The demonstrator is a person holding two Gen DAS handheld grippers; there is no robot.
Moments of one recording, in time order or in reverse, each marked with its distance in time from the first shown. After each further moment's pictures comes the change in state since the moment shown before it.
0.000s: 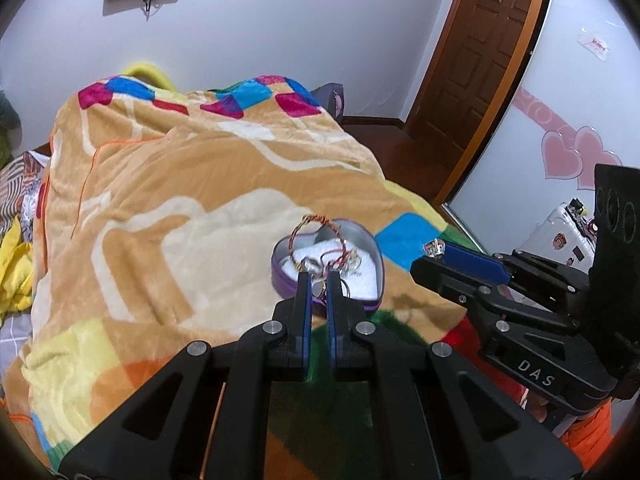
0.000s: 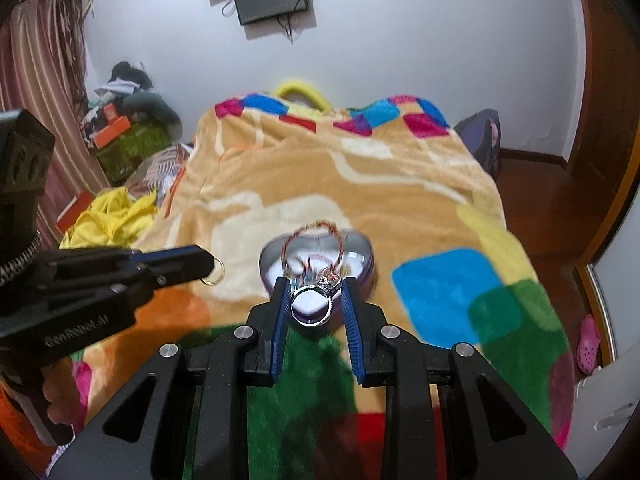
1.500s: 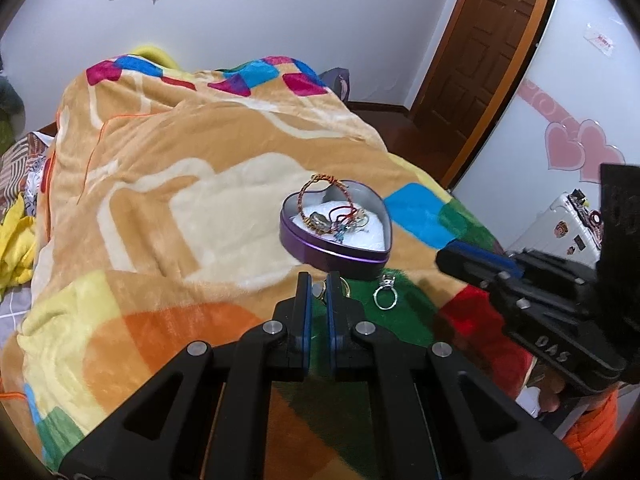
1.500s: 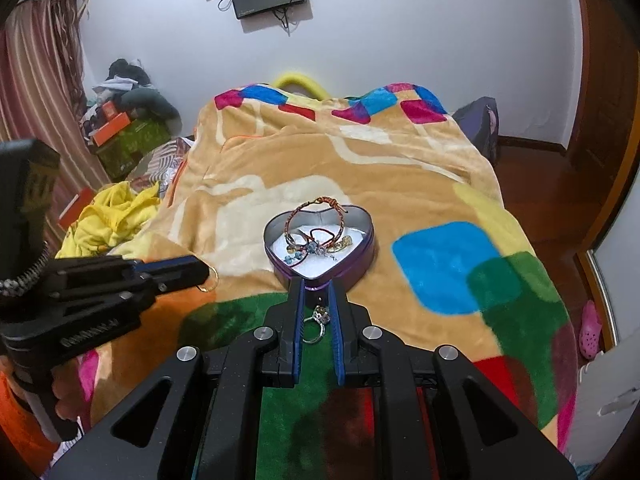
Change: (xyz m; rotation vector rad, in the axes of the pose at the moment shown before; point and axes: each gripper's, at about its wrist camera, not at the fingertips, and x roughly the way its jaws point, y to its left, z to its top) left arm -0.009 0.006 -0.031 -0.023 0.054 0.008; right arm -0.002 0.000 -0.025 0.030 0.058 0.011
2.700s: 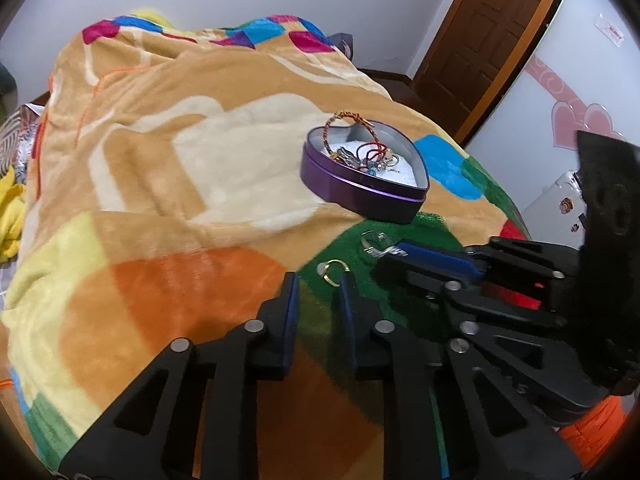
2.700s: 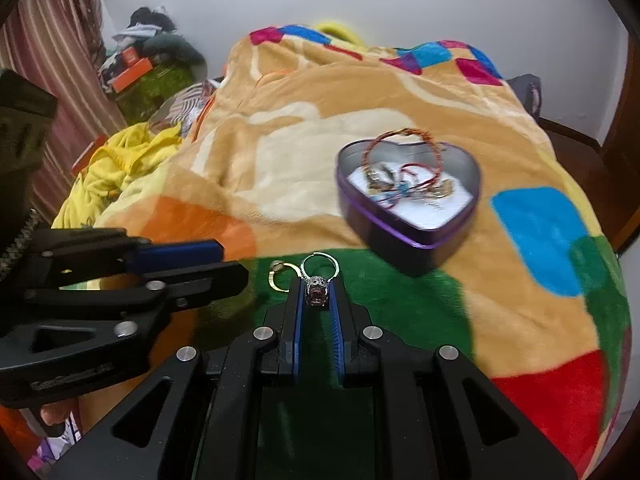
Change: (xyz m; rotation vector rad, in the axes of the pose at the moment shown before) left arm 0.032 0.024 -0.025 -0.021 0.133 -0.015; right arm 0.048 0.037 -0.017 -0.087 0.150 0.056
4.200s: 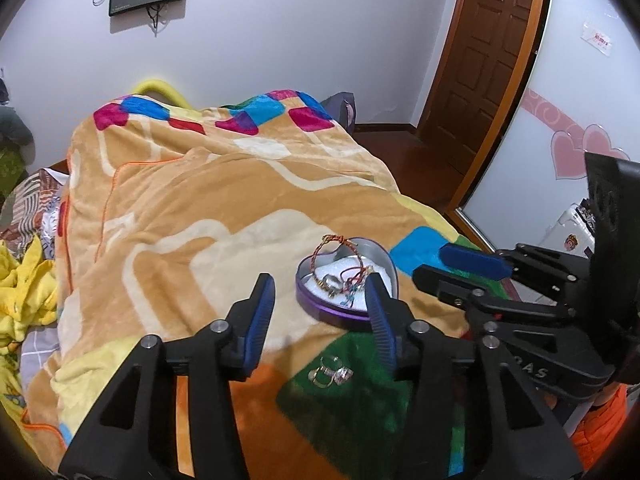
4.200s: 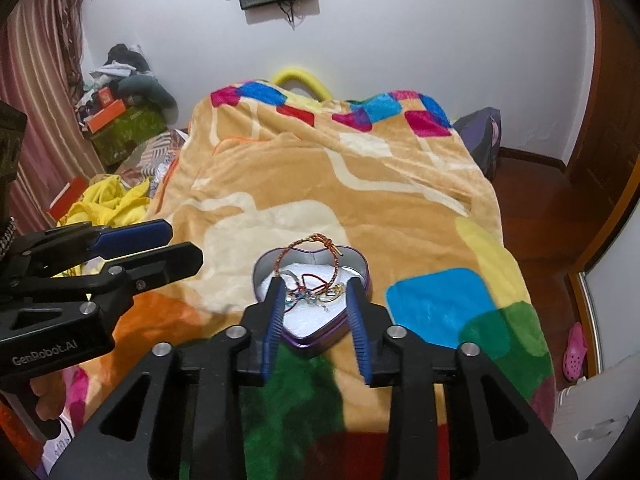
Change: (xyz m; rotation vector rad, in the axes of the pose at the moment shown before) left arm -0.055 -0.027 0.057 0.064 -0.210 0.079; right arm -0.058 -0.030 0.048 0.021 -0.134 -0.091
